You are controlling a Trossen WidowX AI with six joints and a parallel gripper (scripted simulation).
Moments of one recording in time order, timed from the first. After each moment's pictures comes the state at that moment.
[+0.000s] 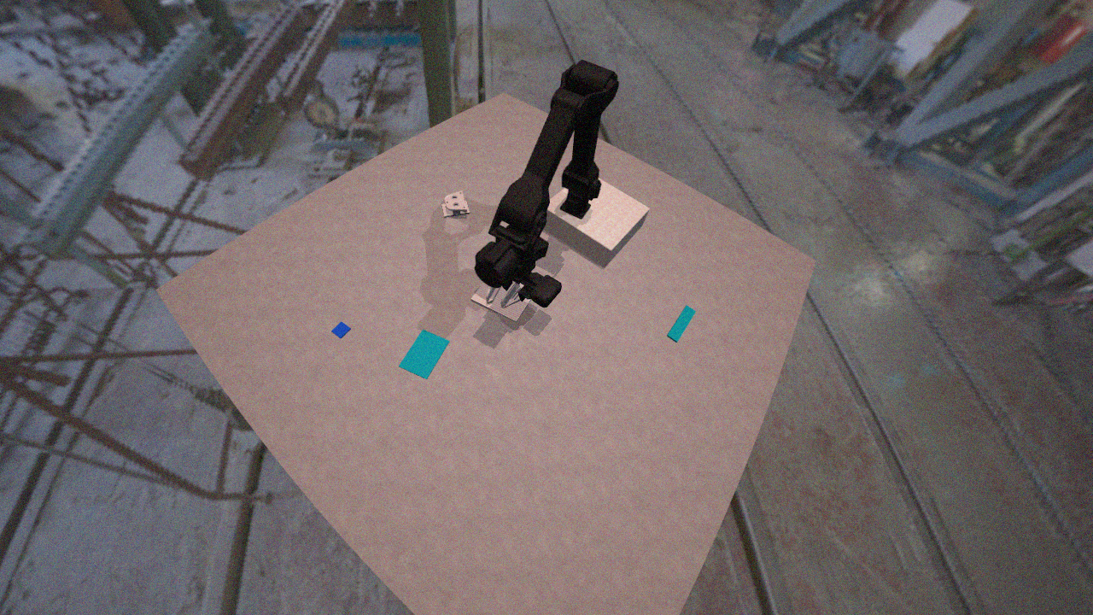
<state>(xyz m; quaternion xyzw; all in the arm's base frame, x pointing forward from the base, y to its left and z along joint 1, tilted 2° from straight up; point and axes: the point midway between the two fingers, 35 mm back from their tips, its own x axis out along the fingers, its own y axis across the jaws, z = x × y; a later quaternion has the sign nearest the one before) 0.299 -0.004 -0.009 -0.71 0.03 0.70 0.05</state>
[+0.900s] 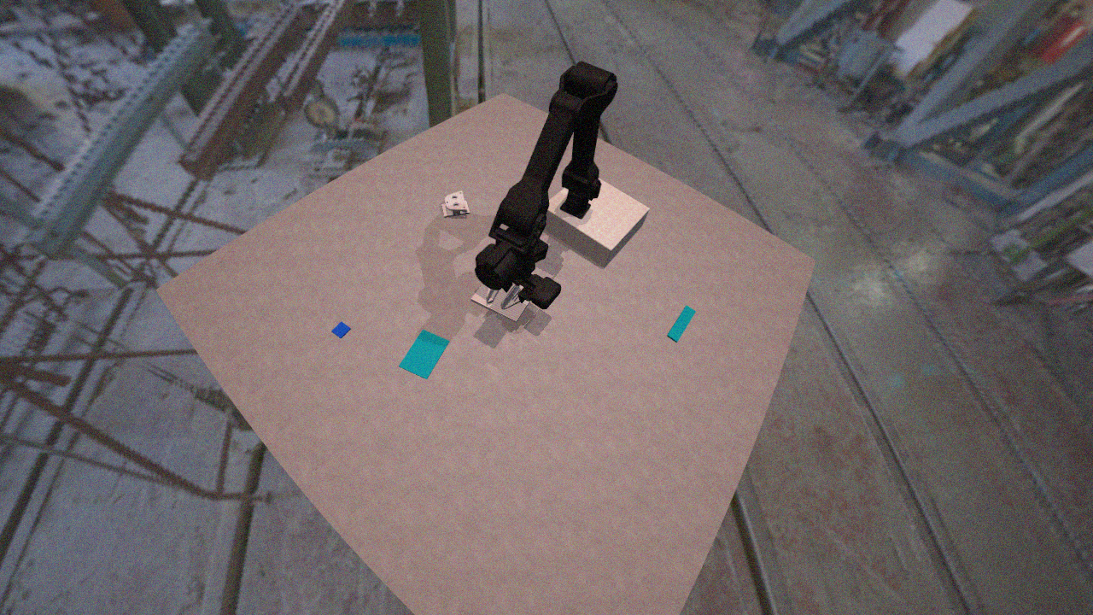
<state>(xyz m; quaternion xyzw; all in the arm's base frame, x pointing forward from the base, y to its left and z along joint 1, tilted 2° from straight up) 0.299 -0.004 -0.016 -0.71 0.03 0.70 0.05</state>
